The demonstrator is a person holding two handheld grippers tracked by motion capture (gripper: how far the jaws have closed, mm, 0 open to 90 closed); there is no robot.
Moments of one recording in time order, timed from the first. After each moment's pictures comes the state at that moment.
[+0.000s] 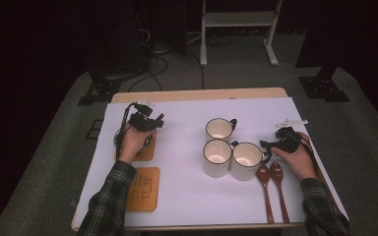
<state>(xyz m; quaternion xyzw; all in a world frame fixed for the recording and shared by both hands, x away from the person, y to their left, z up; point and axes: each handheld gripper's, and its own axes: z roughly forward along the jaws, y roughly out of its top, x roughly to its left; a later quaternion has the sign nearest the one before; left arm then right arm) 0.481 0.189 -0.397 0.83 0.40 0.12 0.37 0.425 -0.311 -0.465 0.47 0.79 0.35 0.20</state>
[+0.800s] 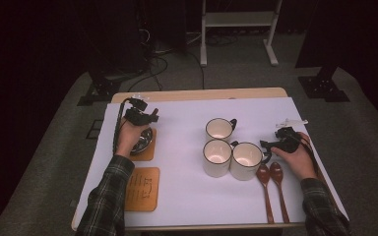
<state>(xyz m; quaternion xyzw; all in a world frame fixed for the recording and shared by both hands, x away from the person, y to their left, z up) 0.502 0.208 -0.396 0.82 0.42 0.13 0.37 0.425 -0.311 -0.465 0.47 0.78 0.35 0.20</state>
